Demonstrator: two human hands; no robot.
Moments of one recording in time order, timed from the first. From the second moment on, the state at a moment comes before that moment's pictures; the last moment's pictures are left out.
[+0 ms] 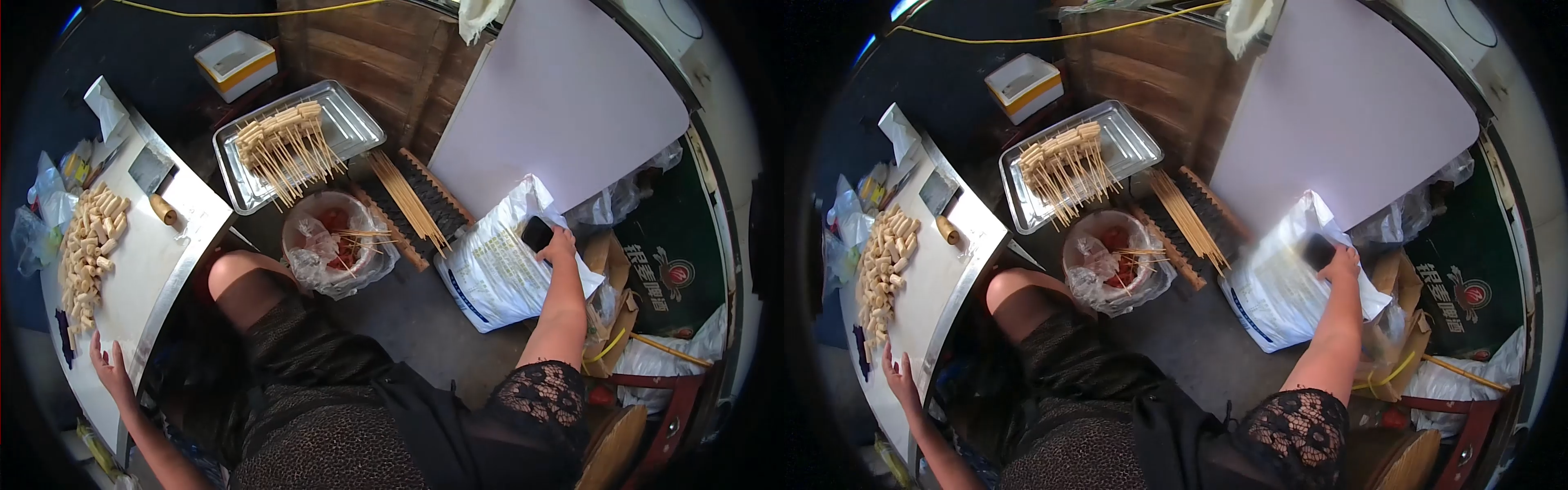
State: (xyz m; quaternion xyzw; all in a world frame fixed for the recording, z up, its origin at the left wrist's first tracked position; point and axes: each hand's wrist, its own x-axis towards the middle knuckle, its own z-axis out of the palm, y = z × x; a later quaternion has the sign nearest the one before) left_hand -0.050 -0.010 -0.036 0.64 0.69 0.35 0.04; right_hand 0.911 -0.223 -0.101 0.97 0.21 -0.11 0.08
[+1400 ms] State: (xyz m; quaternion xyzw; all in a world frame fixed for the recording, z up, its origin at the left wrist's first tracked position) left_hand -0.052 0.000 -0.048 0.64 0.68 0.35 0.03; right_hand 0.725 -0.034 -0.228 0.89 0.32 -0.13 -0.30
